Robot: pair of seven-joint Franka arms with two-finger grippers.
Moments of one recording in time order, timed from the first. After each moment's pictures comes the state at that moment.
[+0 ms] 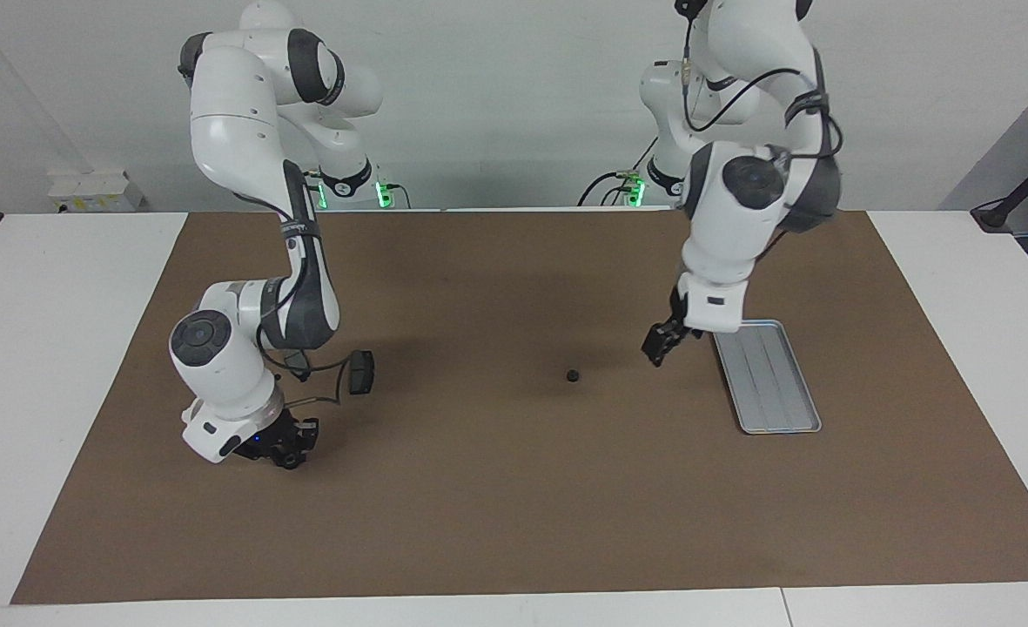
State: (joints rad) left arm -0.36 0.16 0.09 -1.72 -0.02 1.90 -0.75; right arm -0.01 0.64 0.02 -1.54 -0.03 2.24 -0.13
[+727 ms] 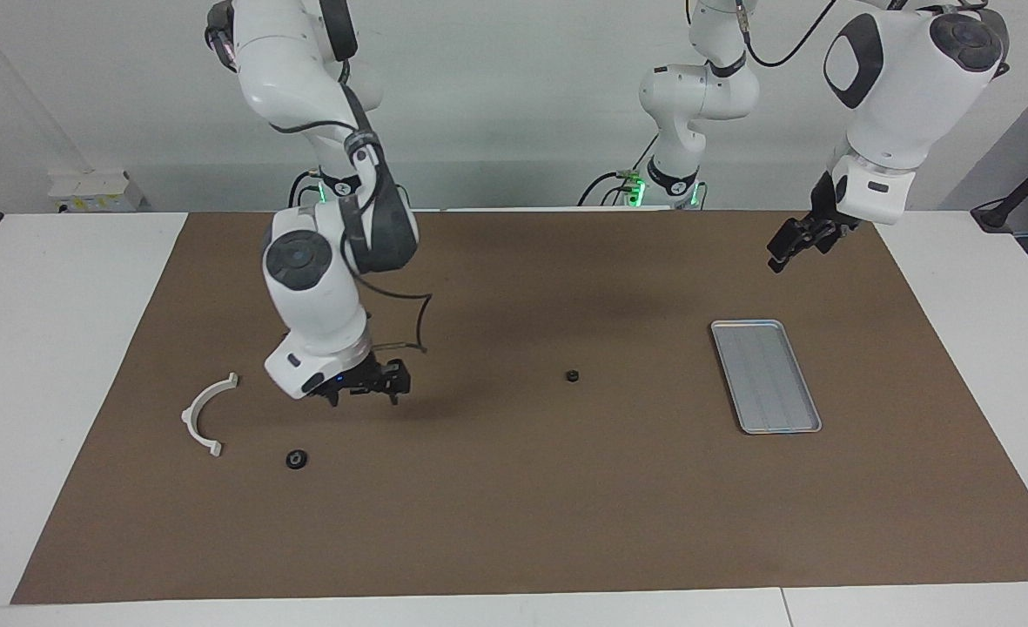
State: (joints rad) left arm -0.14 -0.04 0.07 -1.74 -0.02 1.67 -0.39; right arm 0.26 0.44 0.04 -1.48 -0.03 1.91 0.41
